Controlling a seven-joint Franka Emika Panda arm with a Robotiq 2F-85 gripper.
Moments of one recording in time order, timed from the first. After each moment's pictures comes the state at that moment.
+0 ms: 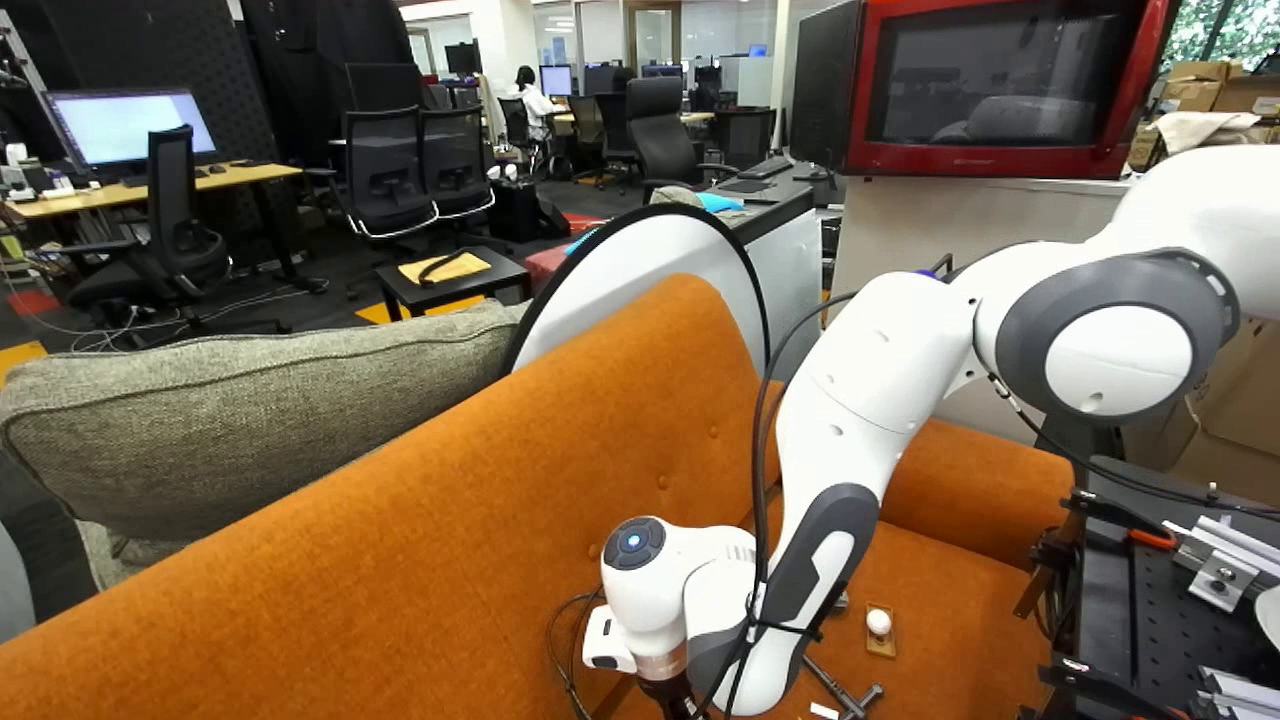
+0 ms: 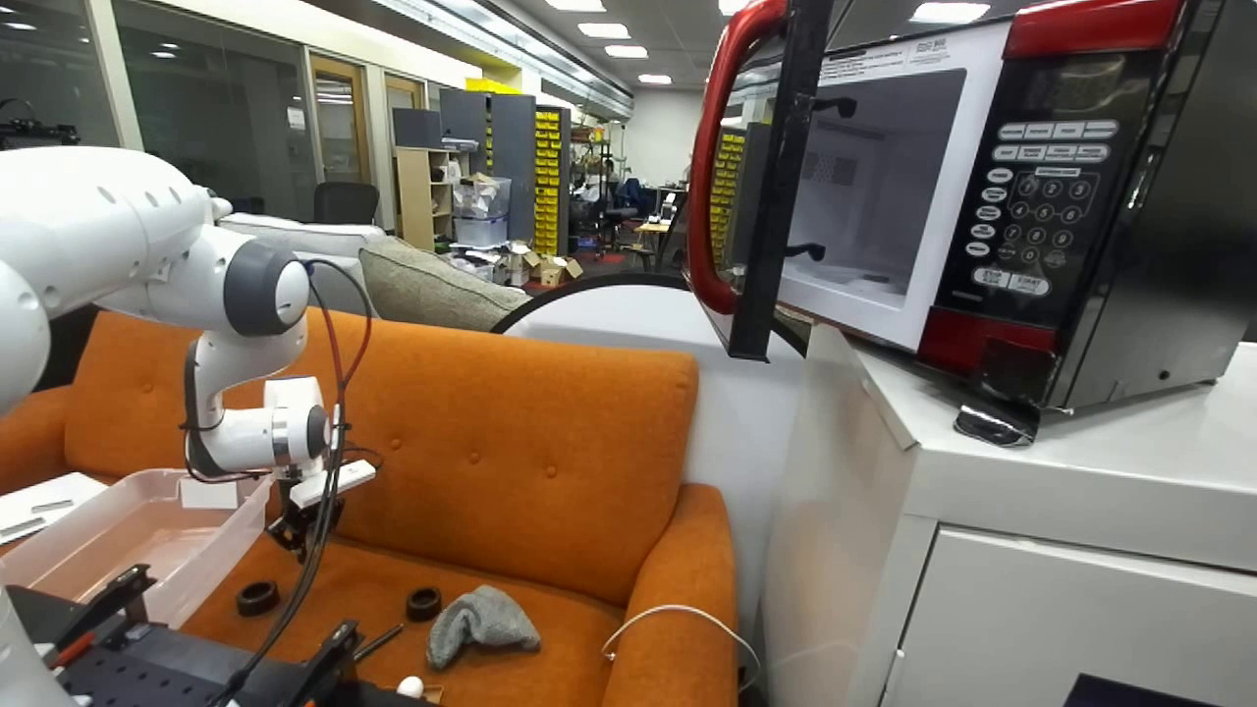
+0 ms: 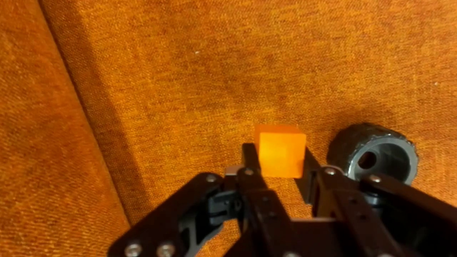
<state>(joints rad) 0.31 1.45 0.18 -1.28 -0.40 2.58 -0.65</state>
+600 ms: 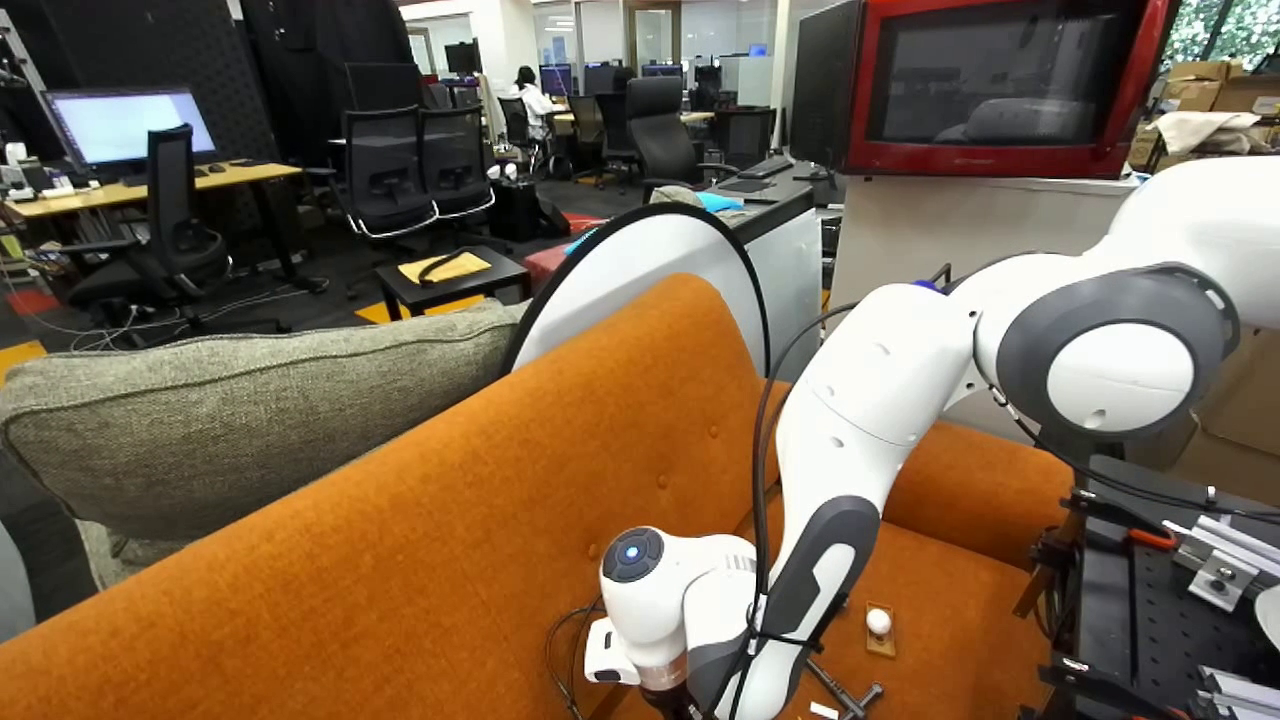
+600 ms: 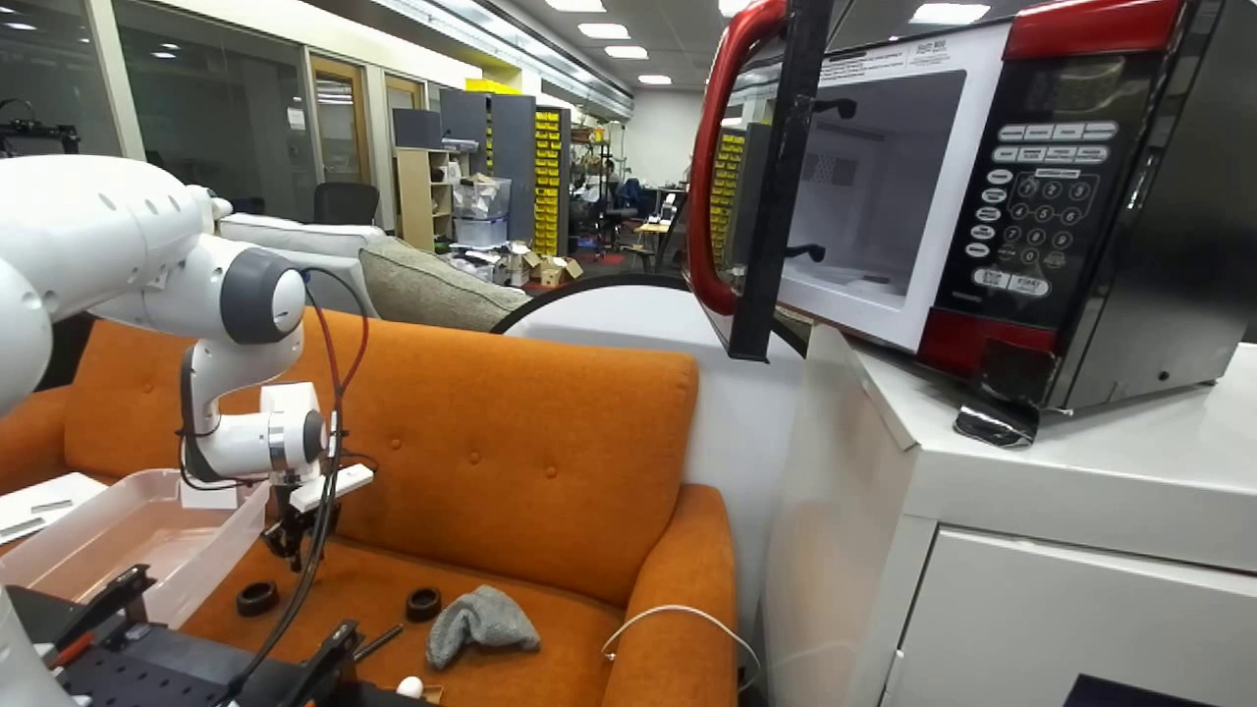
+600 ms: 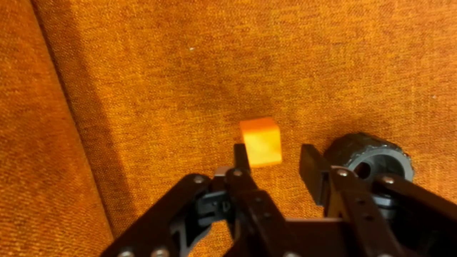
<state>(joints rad) 0.32 1.48 0.18 -1.26 -0.40 2.56 -0.71</state>
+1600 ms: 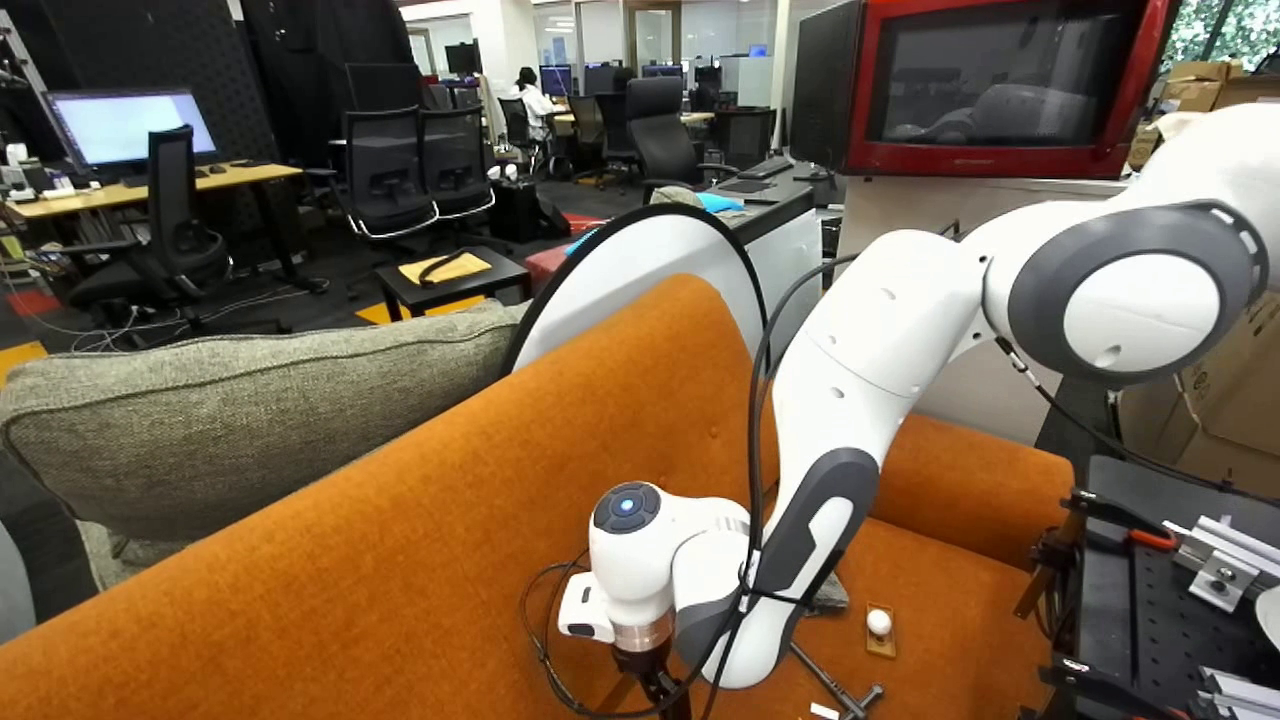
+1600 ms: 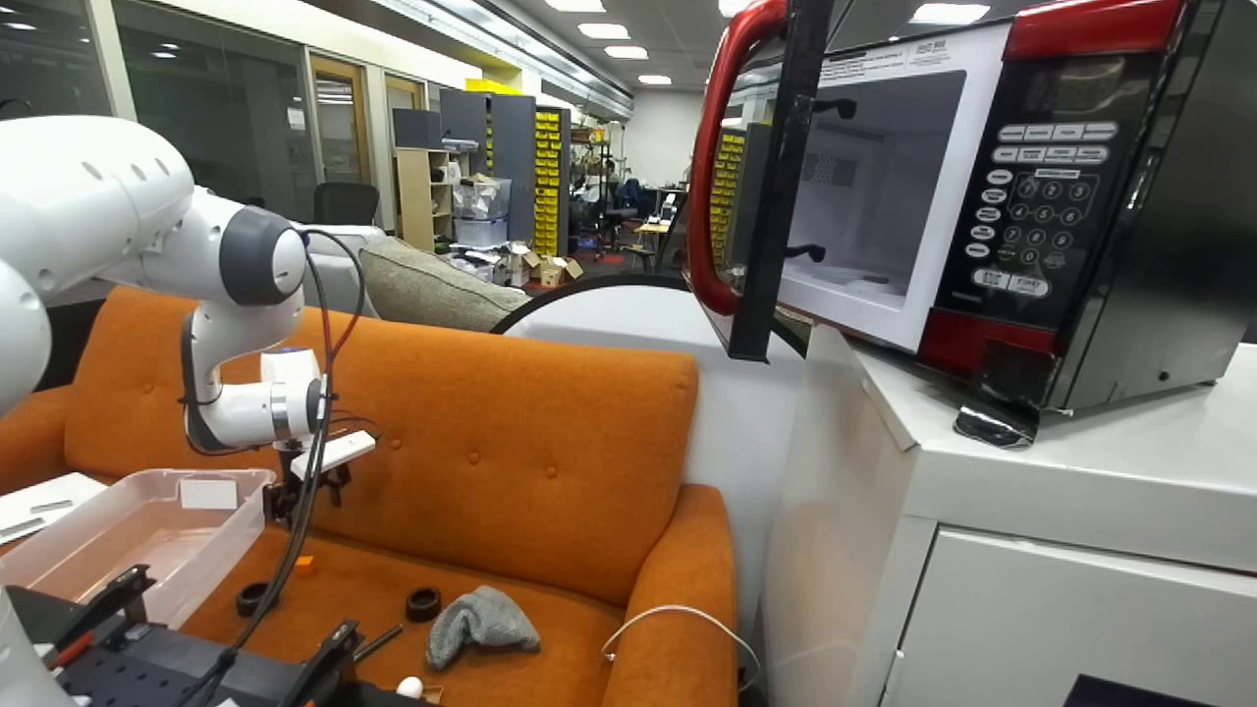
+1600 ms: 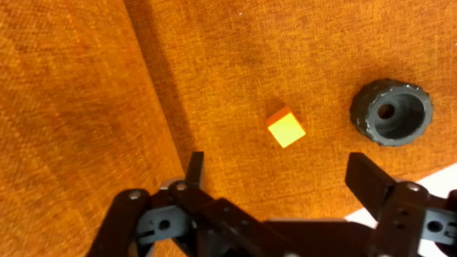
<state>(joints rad) 0.31 1.35 0.18 -1.36 -0.40 2.66 -0.64</state>
